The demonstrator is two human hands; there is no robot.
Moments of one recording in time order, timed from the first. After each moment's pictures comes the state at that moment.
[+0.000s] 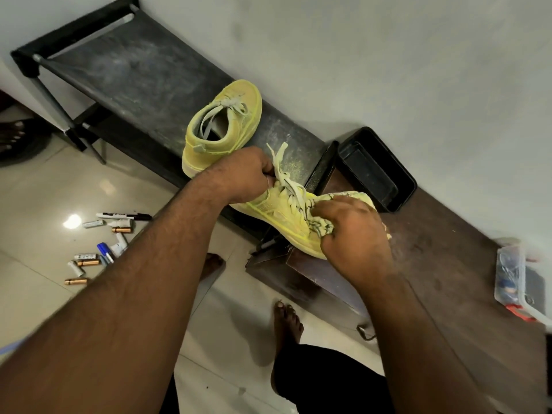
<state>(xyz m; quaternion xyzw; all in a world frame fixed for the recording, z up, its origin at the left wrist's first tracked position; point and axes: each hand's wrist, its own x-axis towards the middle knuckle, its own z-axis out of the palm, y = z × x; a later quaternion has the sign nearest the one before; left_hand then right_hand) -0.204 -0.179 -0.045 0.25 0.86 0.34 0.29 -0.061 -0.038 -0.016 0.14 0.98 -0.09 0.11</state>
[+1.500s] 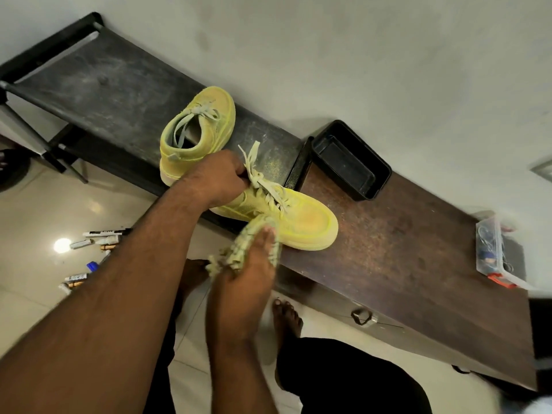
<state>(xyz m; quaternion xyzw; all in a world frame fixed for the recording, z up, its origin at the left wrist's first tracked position) -0.204 -0.177 -0.048 0.23 0.88 0.31 0.28 -0.041 -0.190 -0.074 0.45 0.78 -0.42 -0.08</state>
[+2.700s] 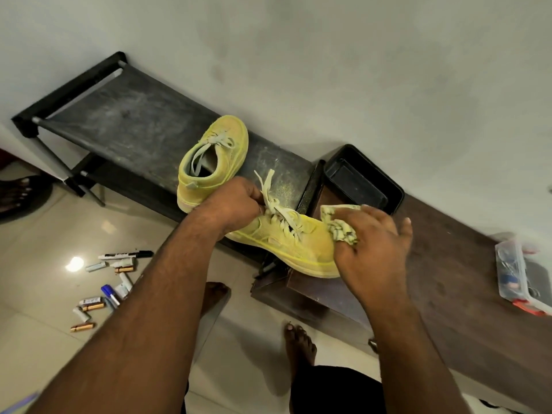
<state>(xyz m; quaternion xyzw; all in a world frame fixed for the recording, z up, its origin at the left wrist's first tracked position) -0.203 -0.179 -0.045 0.15 0.81 0.45 0.35 -0.044 -0.043 0.001 0.28 0.95 -0.10 -0.03</state>
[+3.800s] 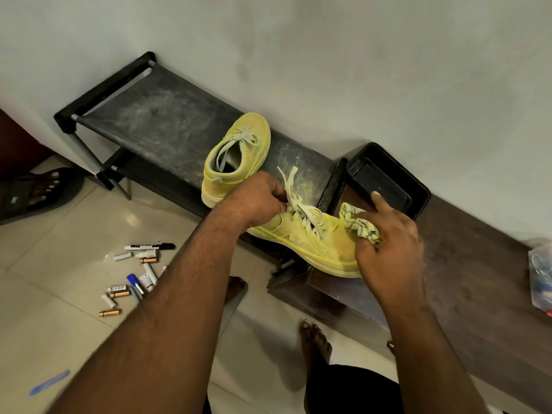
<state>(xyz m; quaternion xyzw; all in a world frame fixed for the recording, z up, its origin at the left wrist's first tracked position) -0.203 -0.183 -0.038 0.18 0.82 0.43 0.34 -0.047 -0.045 -0.011 0.31 0.93 -0.17 -0.05</state>
